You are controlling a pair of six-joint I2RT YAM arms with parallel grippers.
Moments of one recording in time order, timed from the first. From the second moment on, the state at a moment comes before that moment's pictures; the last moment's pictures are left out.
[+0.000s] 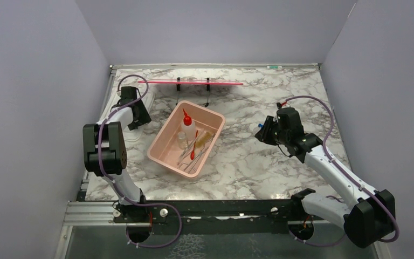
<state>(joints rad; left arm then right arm) 0.10 1.74 1.09 -0.35 -0.06 -0.37 0.40 1.05 0.74 -0.40 -0.01 0.56</state>
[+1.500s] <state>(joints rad) 0.02 1.40 0.96 -0.47 -0.24 -0.54 0.40 1.04 0.75 -0.38 -0.07 0.54</state>
